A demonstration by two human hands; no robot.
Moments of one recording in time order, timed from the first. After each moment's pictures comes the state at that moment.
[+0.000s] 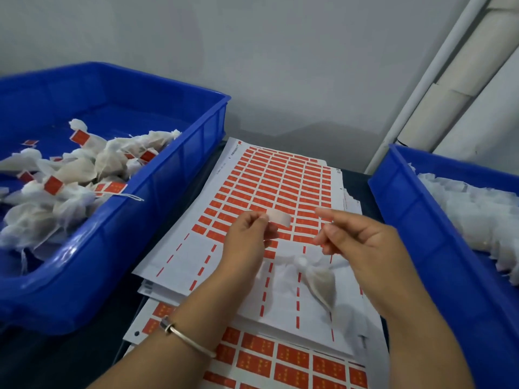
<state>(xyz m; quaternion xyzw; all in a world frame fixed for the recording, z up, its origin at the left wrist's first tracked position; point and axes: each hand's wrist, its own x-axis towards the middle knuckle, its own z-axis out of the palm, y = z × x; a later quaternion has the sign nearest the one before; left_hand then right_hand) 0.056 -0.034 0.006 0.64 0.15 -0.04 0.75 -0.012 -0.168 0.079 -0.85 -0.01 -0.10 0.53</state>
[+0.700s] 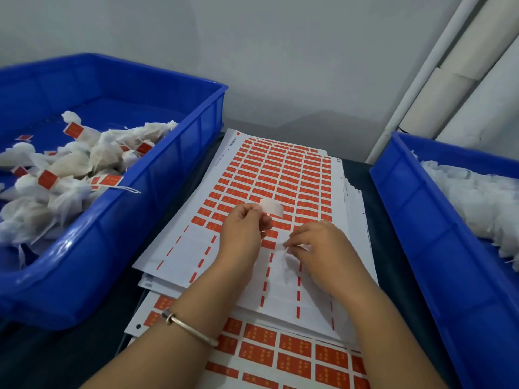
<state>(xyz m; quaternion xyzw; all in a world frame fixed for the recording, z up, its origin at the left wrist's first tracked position) 0.058 -0.032 0.007 0.62 0.18 -0.02 0.76 0.028 -0.161 0.011 -0.98 -0.06 -0.07 0.17</state>
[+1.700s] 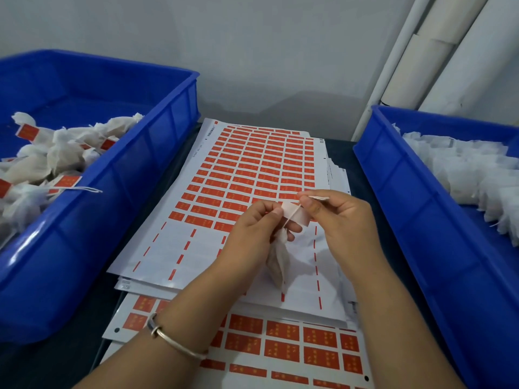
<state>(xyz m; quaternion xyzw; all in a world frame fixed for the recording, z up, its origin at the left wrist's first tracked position) 0.033 -0.050 0.002 0.68 -0.06 -0.13 0.72 0.011 -0.182 0.028 -0.79 0.02 -0.17 0.59</state>
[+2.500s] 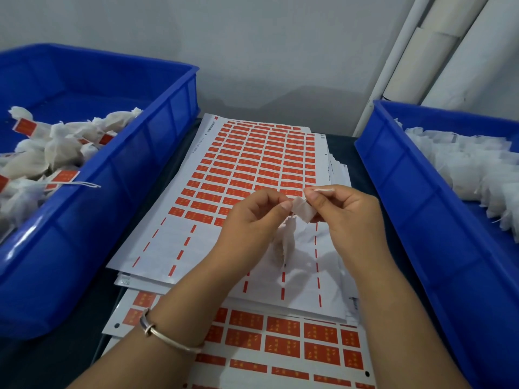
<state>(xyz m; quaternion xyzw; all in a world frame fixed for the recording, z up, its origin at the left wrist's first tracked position) 0.032 -0.041 0.014 0.71 -0.14 -0.04 0.68 0.009 -0.183 0.029 -0.79 0.04 -0.19 0.58</state>
